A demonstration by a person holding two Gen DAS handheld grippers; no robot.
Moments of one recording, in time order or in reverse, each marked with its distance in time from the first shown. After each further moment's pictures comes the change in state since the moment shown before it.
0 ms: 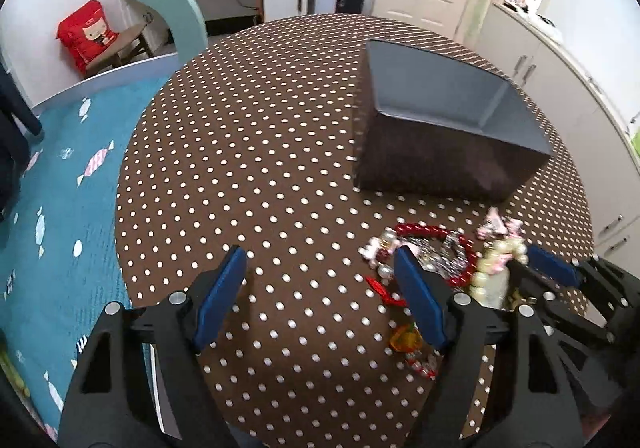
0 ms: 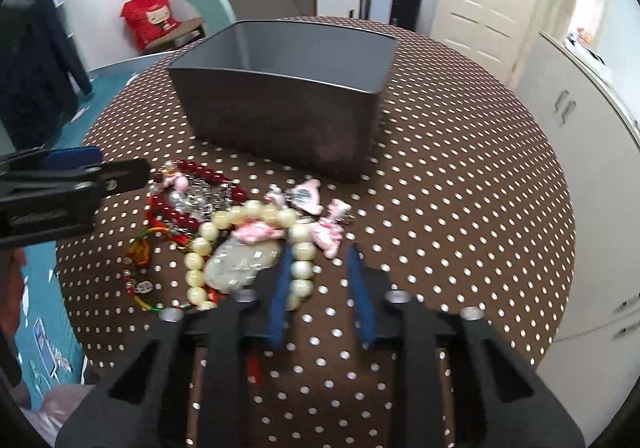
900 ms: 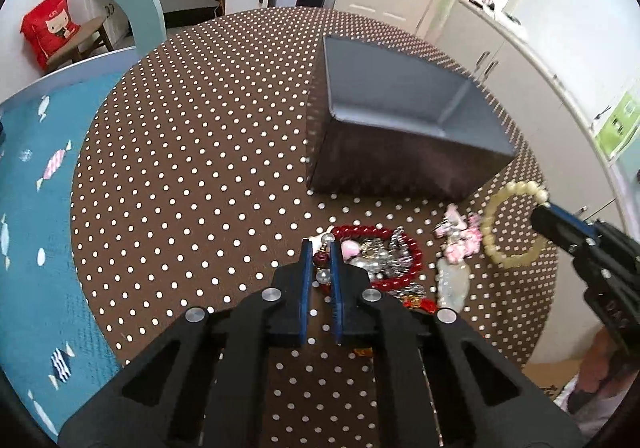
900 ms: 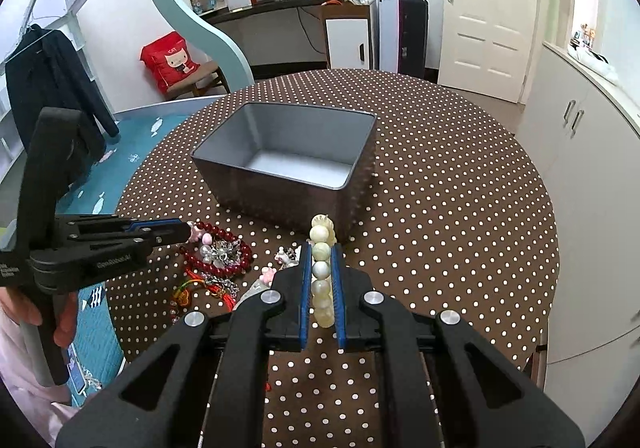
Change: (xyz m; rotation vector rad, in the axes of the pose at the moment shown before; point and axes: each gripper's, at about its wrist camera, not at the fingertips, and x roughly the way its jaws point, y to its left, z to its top) left arm 0.000 -0.003 0.013 0.022 0.025 -0.191; right arm -0.037 -0.028 0.030 0.053 -0.125 0.106
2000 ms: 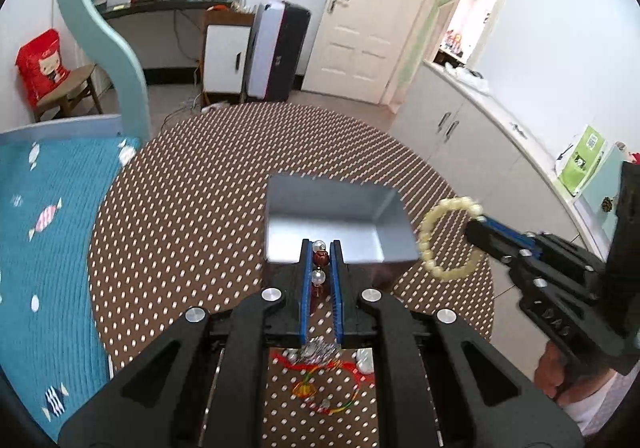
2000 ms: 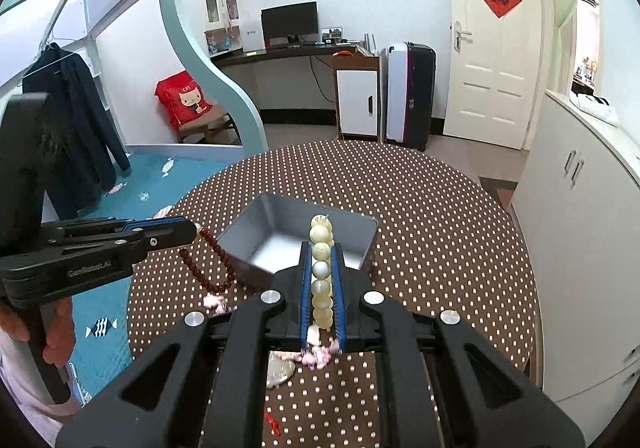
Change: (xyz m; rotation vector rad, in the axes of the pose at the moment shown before) left arm -0.081 -0.037 0.041 0.037 -0.236 -0.092; right arm -0.029 0.003 0.049 -0.040 -0.169 0.024
